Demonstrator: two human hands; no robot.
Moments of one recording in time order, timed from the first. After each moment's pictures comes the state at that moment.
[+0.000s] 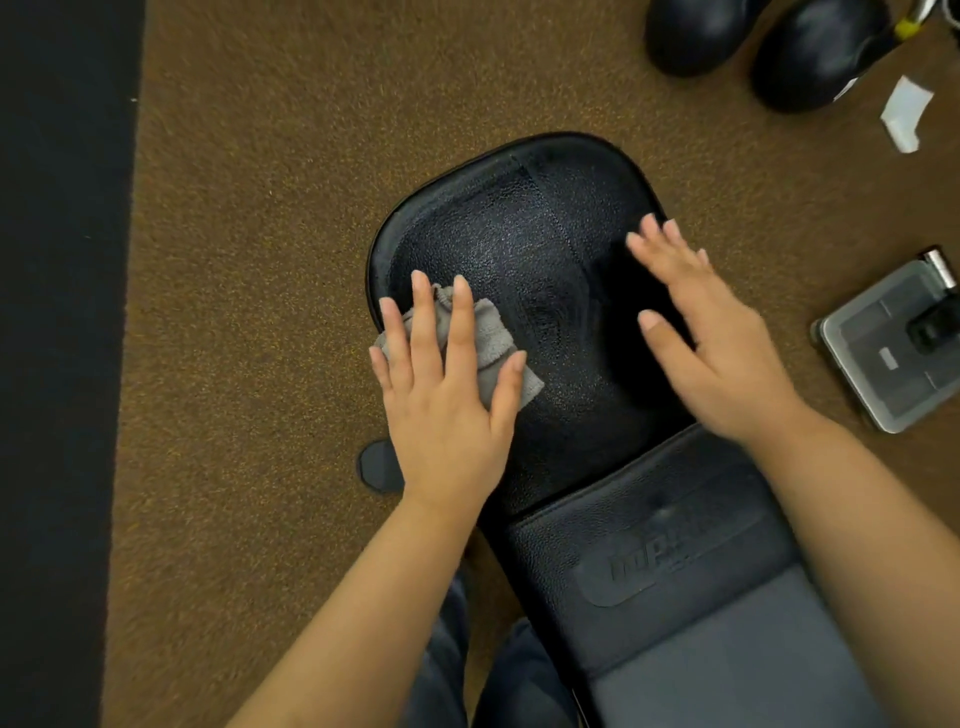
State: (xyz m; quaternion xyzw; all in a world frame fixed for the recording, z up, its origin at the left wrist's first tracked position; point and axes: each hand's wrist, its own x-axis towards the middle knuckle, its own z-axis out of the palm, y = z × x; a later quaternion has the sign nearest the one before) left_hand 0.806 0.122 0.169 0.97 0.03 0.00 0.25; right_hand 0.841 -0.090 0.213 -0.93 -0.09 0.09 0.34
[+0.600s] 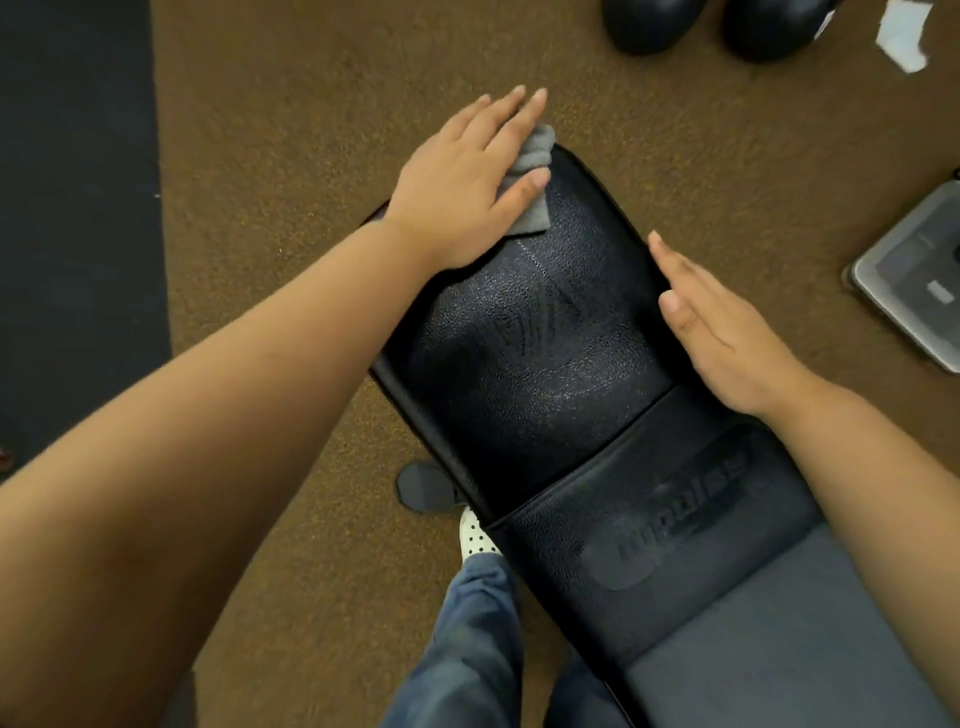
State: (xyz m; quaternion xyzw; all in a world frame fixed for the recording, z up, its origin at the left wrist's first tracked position) left_hand 0.985 0.087 0.190 0.93 -0.33 -0.07 0.13; right_hand 0.813 -0.139 0.173 -0.90 0.00 0.13 0.42
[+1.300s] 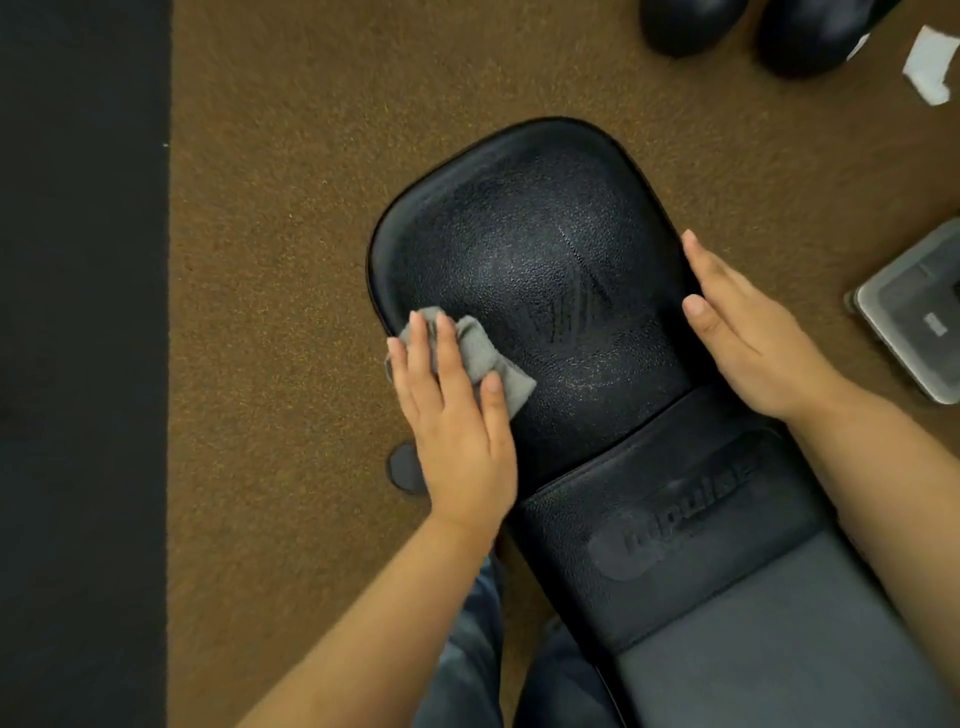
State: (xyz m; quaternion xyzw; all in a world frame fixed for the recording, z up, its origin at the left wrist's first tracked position) left_hand 0.774 0.117 0.164 0.93 0.06 0.03 0.35; right_hand 0.818 -0.140 0.183 -0.93 -0.01 0.17 0.34
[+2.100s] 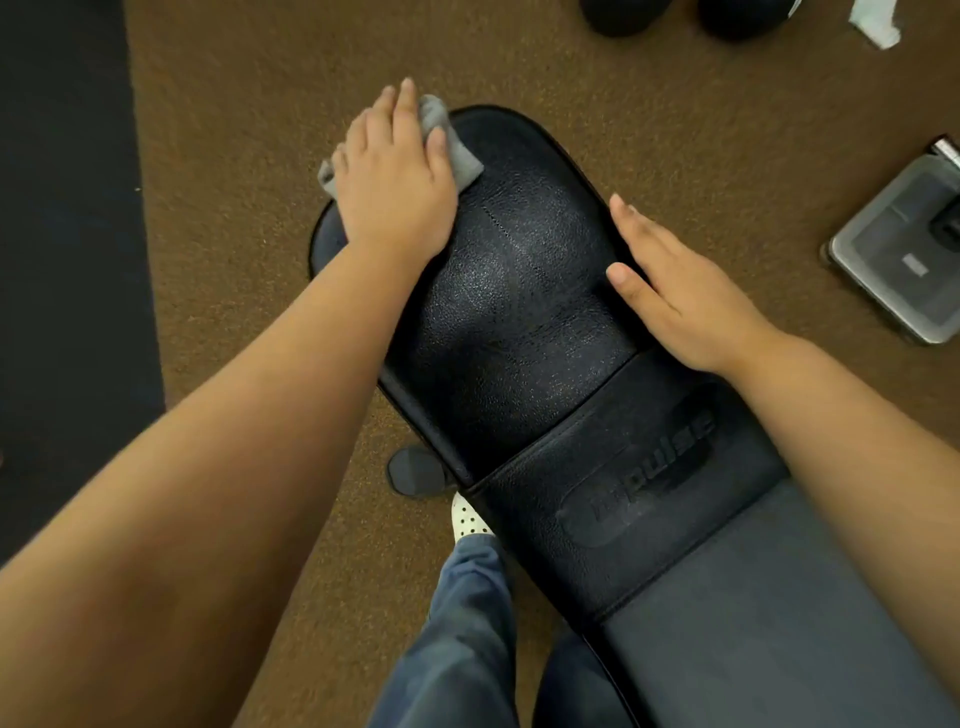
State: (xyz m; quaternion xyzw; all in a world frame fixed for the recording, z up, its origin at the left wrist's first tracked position) left_hand 0.958 0.089 0.182 0.99 -0.07 -0.01 0.14; right_hand 0.815 -0.136 0.184 -0.94 -0.02 0.14 0.32
